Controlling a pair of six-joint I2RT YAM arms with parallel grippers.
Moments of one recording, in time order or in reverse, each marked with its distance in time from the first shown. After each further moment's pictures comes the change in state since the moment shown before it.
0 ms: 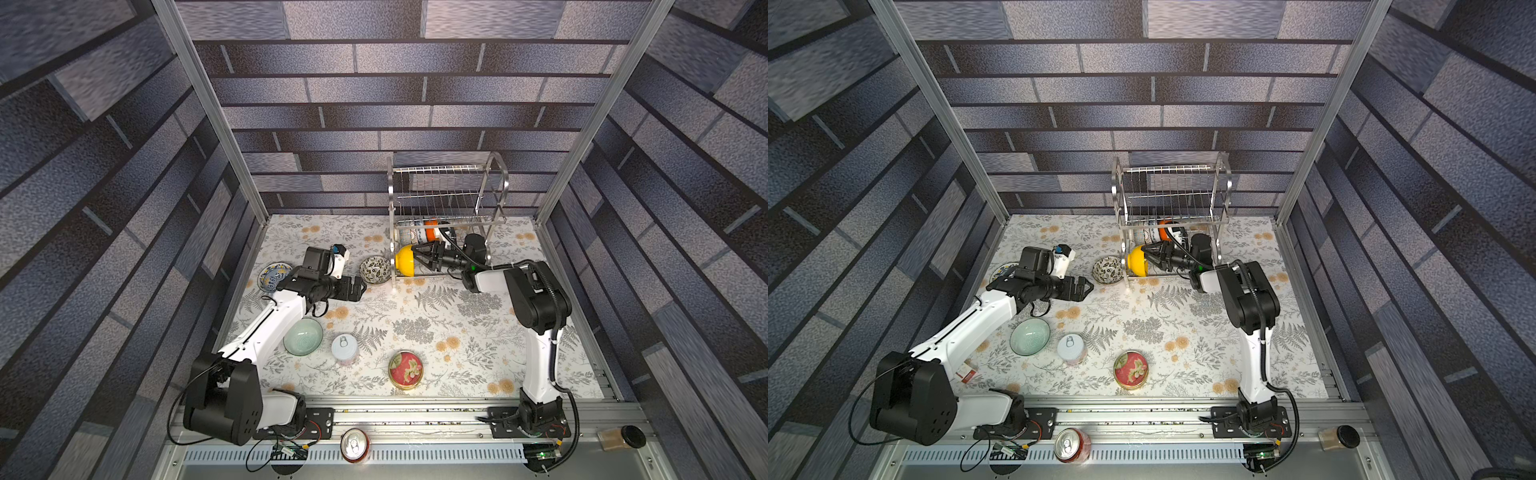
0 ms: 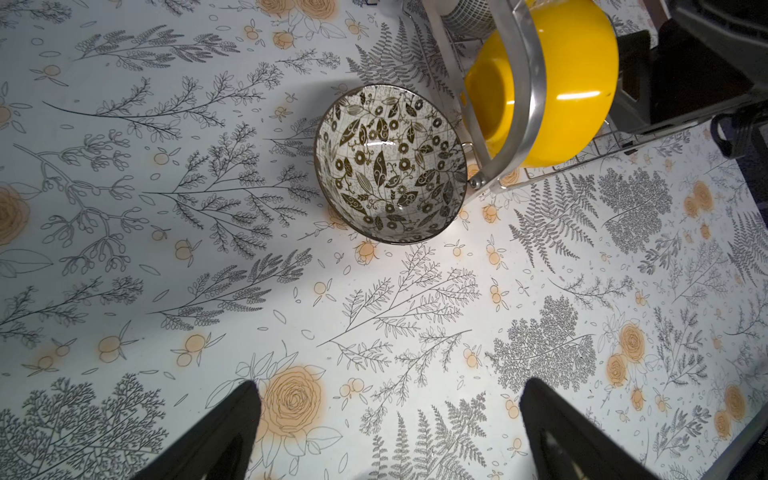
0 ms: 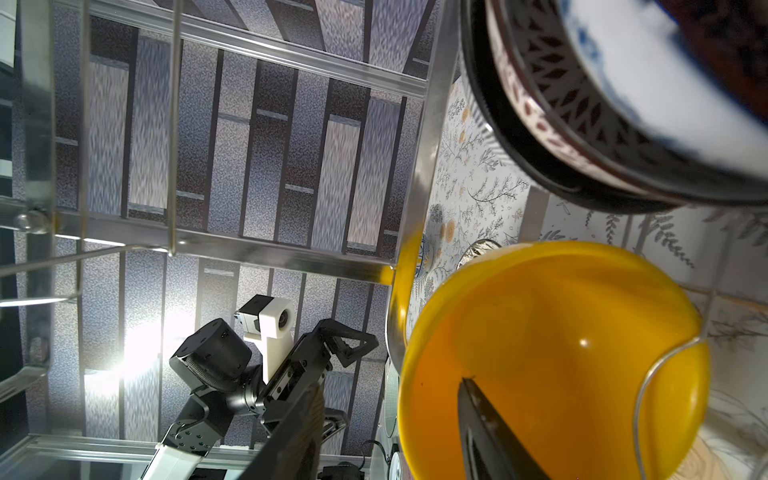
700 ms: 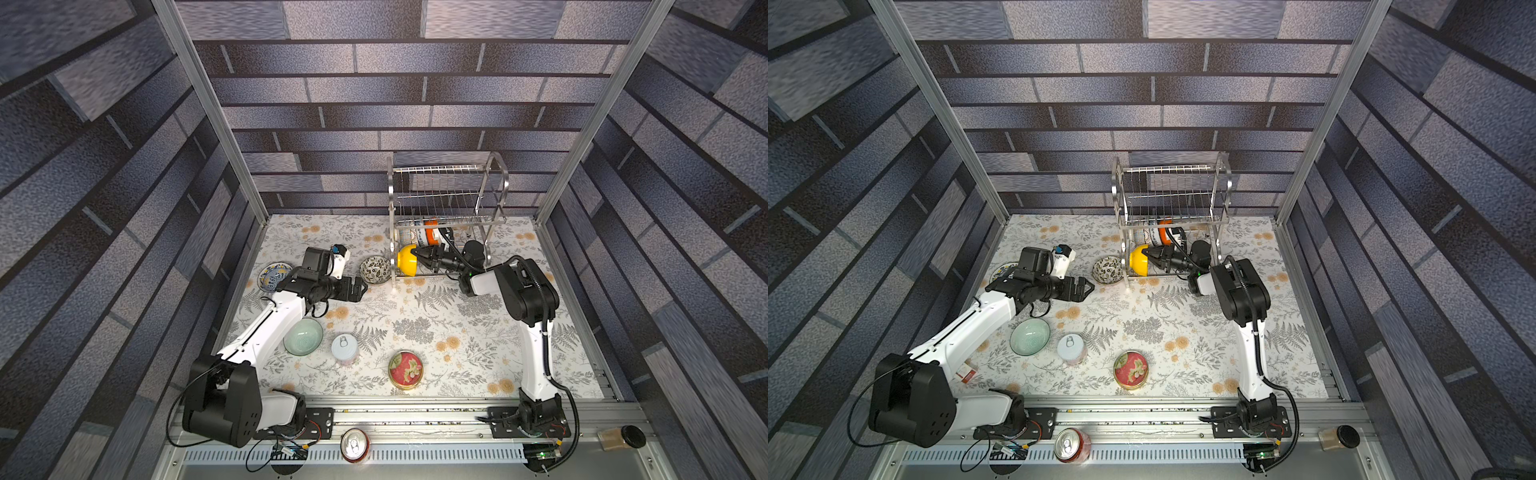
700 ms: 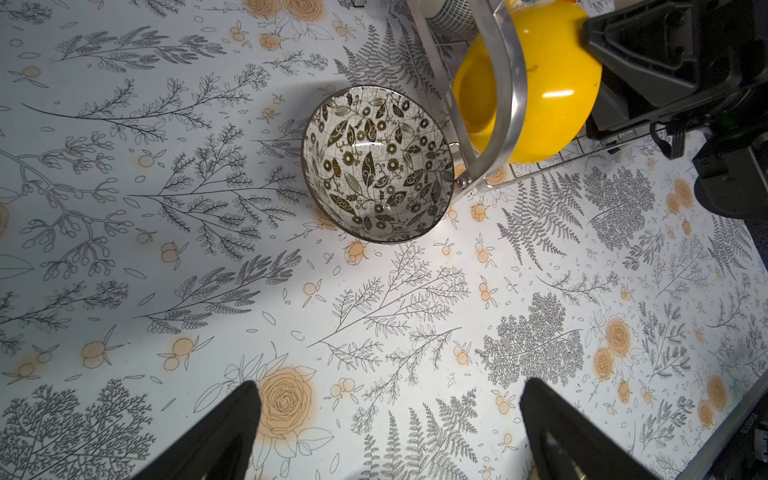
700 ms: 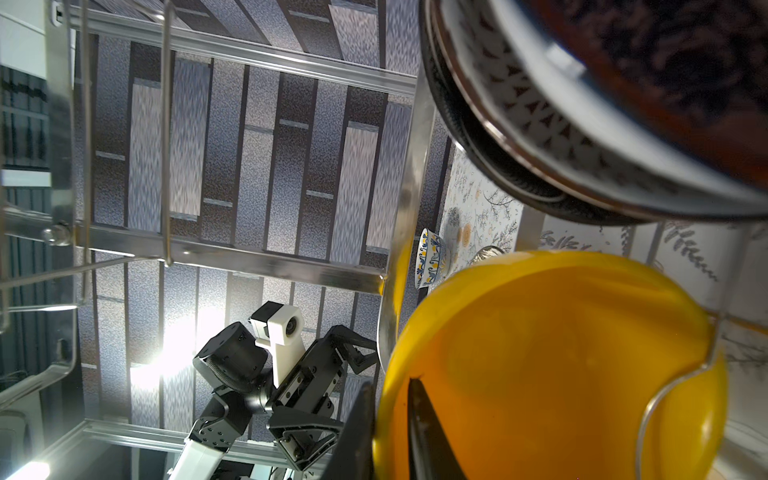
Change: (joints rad) left arm -0.006 -0.007 -0.007 0.005 0.040 0.001; right arm 0.000 0.135 0.032 0.264 -0.009 0.190
